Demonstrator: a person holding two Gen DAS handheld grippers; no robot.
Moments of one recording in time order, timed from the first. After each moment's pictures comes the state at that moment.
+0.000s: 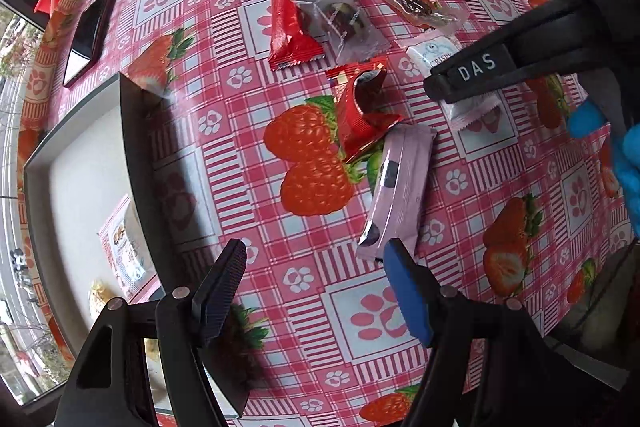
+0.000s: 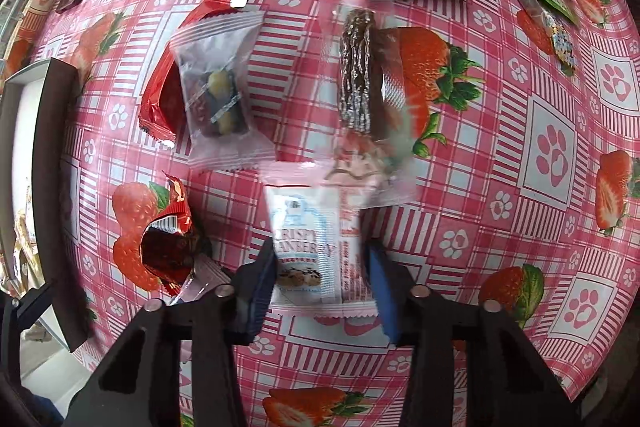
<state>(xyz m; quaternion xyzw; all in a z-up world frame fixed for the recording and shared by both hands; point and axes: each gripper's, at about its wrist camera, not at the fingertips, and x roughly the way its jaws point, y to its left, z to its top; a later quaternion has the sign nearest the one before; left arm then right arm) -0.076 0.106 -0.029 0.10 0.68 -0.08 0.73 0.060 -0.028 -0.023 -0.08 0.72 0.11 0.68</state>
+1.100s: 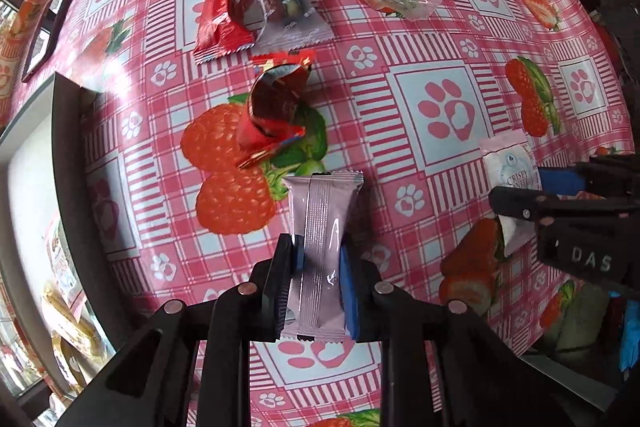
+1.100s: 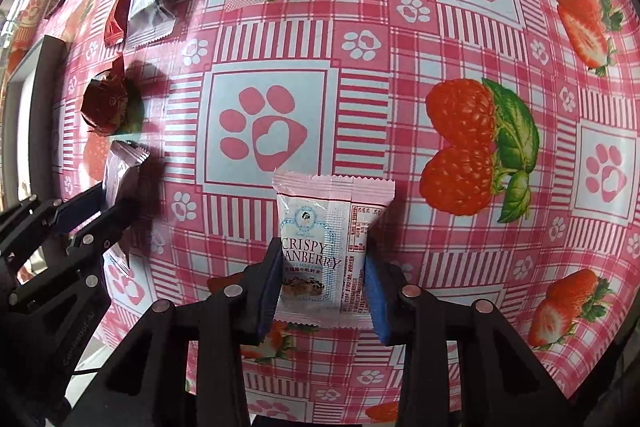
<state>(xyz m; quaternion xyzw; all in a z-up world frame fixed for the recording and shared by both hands) -0.063 0.067 -0.048 0.06 0.70 -0.10 0.71 -0.032 -0.099 -0.030 0.00 0.75 0.08 0.65</state>
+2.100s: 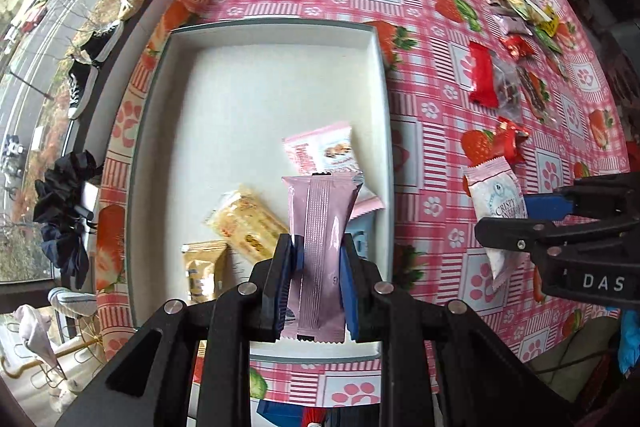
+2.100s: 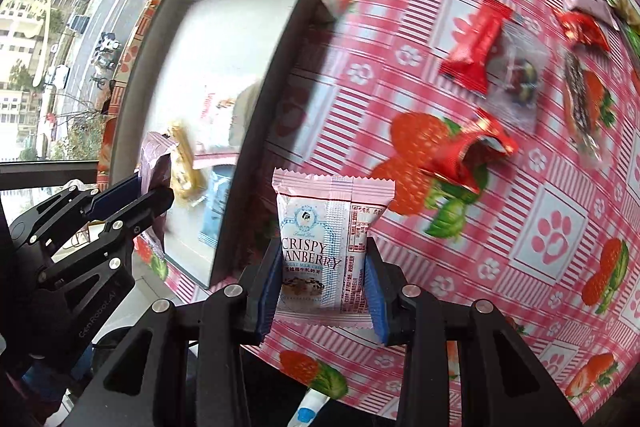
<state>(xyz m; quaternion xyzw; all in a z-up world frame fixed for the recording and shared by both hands) -0.119 0.285 0.019 -0.05 0.64 0.06 0.76 -0.069 0.148 0.029 -0.07 0.71 0.29 0.63</state>
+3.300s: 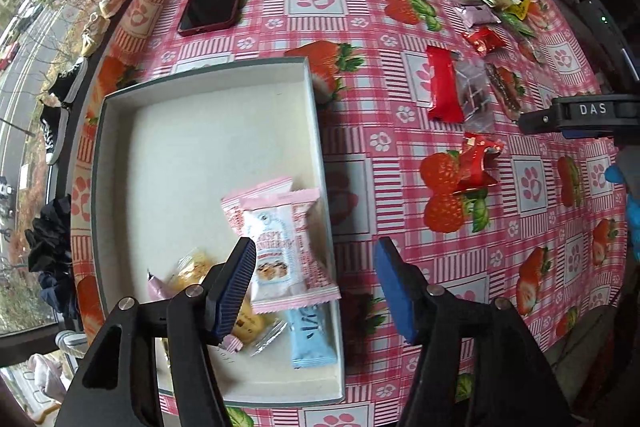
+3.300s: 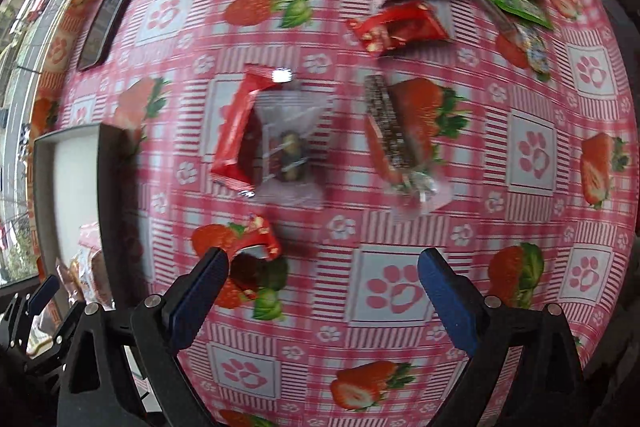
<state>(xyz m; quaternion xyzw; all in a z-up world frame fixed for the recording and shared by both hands) -0.062 0.234 0.018 -0.01 0.65 -0.01 0.76 0.017 0.054 -0.012 -0.02 0.71 0.05 0.70</state>
